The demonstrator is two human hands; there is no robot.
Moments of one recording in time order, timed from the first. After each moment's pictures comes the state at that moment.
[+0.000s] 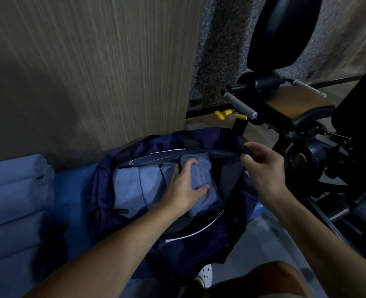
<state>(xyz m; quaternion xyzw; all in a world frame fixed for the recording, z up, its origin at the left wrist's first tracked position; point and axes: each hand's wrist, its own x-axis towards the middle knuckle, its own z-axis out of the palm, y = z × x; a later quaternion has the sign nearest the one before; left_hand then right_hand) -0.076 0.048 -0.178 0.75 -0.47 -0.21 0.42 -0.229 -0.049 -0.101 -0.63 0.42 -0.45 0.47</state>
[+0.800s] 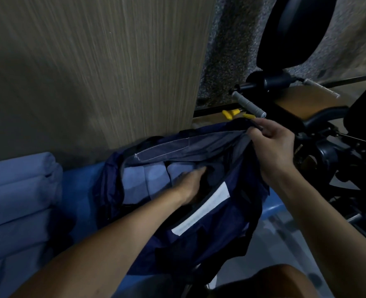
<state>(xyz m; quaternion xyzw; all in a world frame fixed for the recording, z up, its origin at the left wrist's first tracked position) -0.059 0.025 -0.172 0.78 -0.39 -0.41 0.28 -0.197 -0.066 -0.063 -0.60 0.44 -0.47 0.48</state>
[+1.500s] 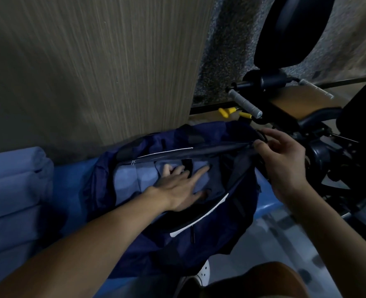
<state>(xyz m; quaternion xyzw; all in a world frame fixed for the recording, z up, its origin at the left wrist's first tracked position) -0.048 0.051 -0.162 0.74 -0.66 -0.14 -0.01 -0.235 -0.062 -0.076 -0.64 0.42 -0.44 0.48</state>
